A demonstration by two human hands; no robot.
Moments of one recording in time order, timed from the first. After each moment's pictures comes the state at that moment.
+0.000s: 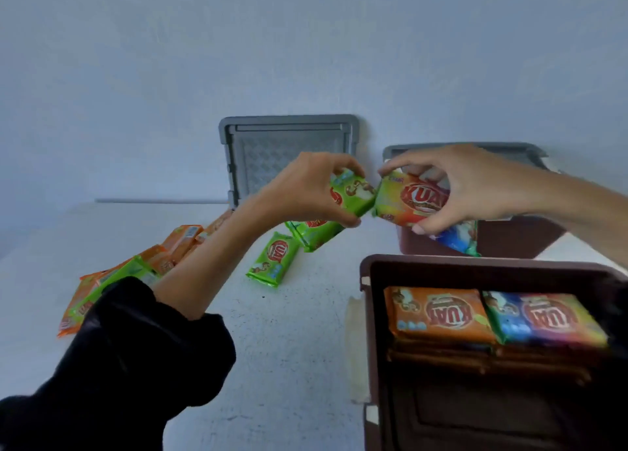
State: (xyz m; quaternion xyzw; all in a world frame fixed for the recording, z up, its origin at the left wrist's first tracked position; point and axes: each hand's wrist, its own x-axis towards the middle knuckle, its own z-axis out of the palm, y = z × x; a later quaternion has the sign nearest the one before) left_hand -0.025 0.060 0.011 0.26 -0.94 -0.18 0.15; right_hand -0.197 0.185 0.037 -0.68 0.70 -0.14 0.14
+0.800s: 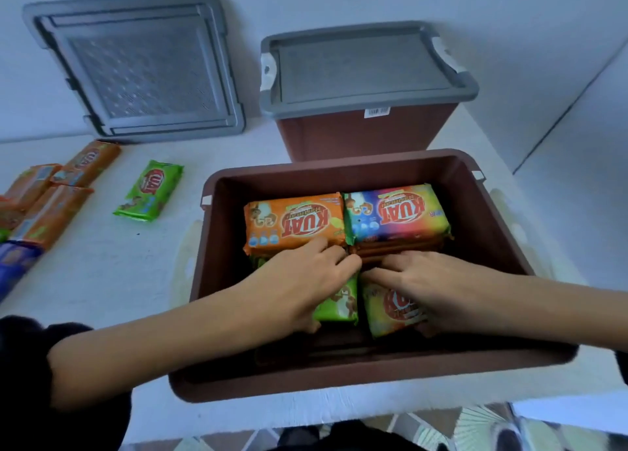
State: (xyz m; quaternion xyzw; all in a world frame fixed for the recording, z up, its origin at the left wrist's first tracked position) left_hand -0.092 0.231 -0.097 0.04 -0.98 -0.01 -0.17; right_hand -0.238 0.340 -0.095 -0.73 0.63 0.21 0.18
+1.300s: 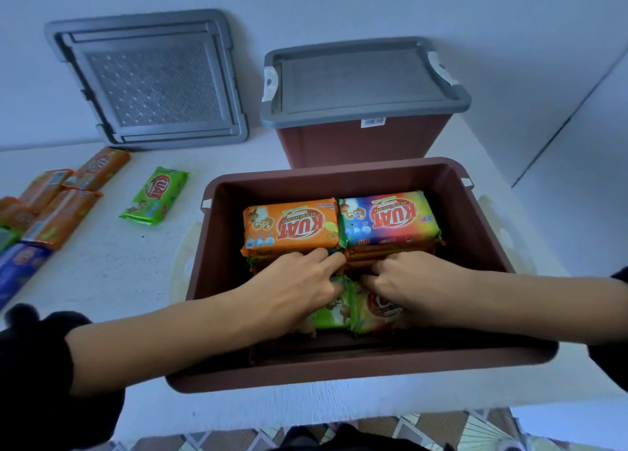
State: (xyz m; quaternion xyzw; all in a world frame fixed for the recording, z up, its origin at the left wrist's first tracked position) left_hand -0.092 0.234 -0.107 0.01 -0.98 0.10 -0.18; right_hand -0.236 0.329 -0.104 -0.76 0.58 0.26 0.10
